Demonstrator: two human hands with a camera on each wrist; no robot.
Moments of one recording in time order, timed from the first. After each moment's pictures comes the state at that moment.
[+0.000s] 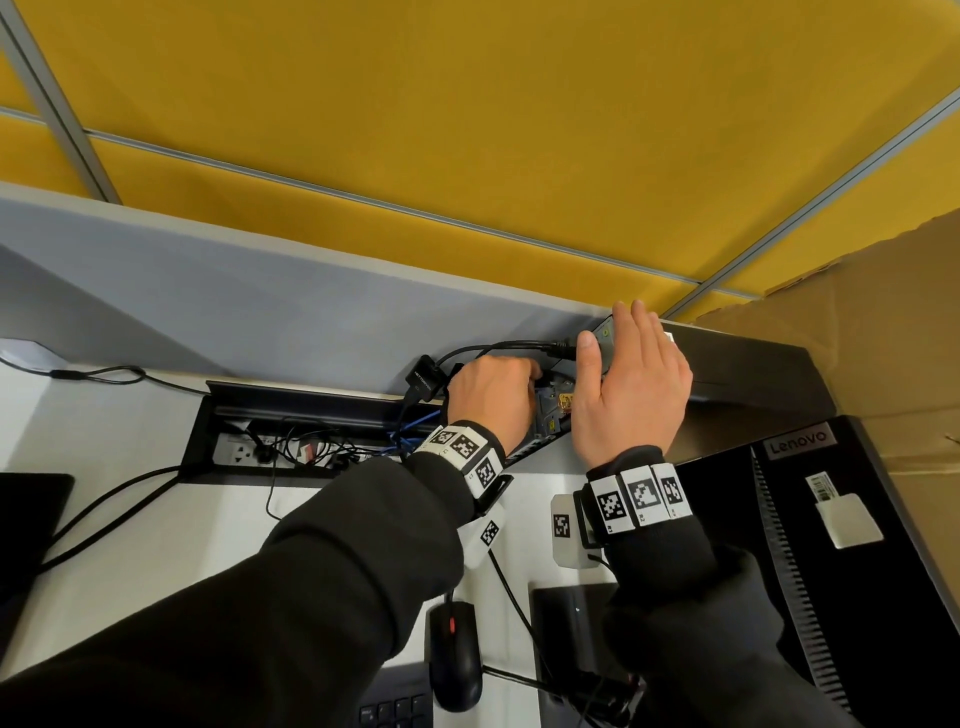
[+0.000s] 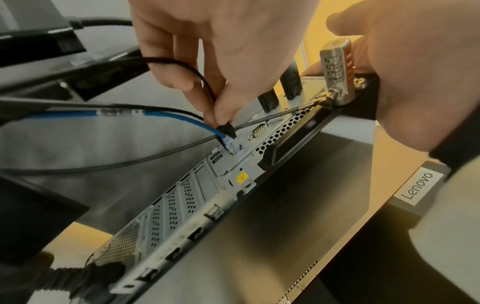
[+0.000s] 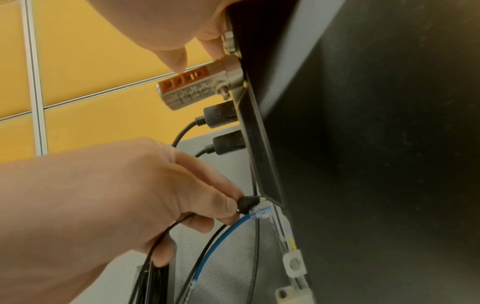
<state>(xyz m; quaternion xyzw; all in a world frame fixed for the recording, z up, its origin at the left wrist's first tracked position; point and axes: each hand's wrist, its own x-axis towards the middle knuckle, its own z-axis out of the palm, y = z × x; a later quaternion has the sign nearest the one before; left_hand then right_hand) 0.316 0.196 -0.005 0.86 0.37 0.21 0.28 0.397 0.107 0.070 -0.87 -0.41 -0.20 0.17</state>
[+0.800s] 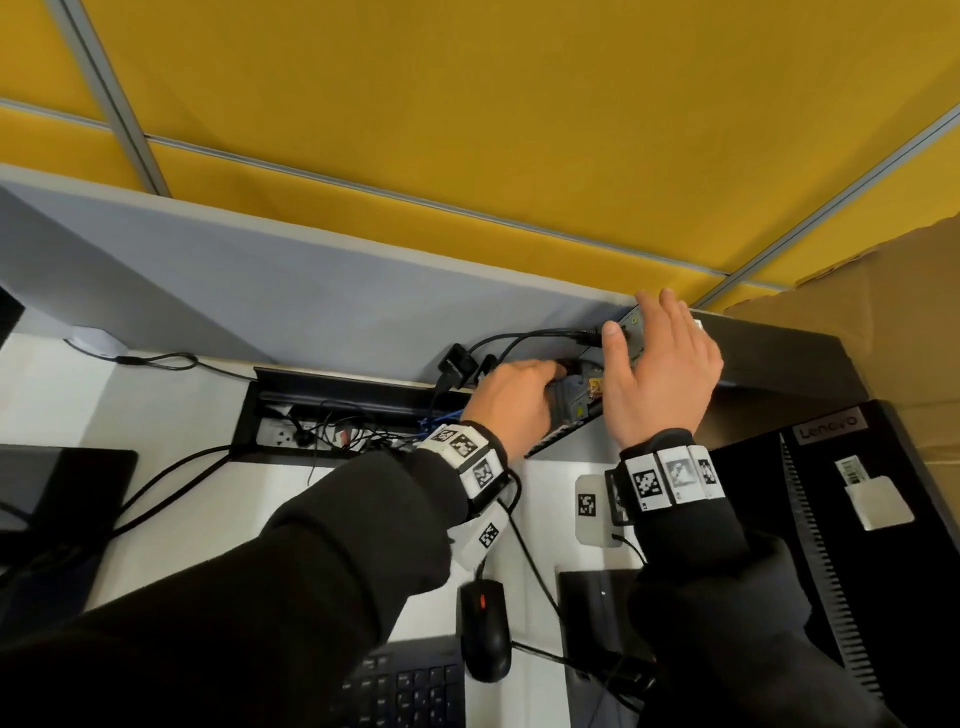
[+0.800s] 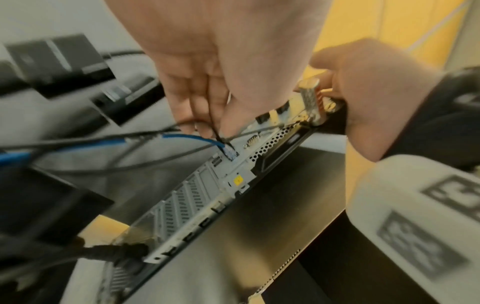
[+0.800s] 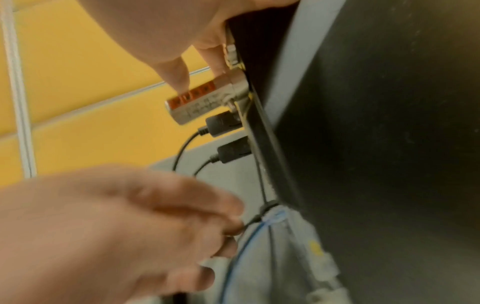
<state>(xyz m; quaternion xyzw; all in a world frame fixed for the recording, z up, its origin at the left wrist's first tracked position) 0.278 0.188 0.001 0.86 0.28 0.19 0.37 0.396 0.105 0.072 -0.87 -0.41 -0.16 0.23</state>
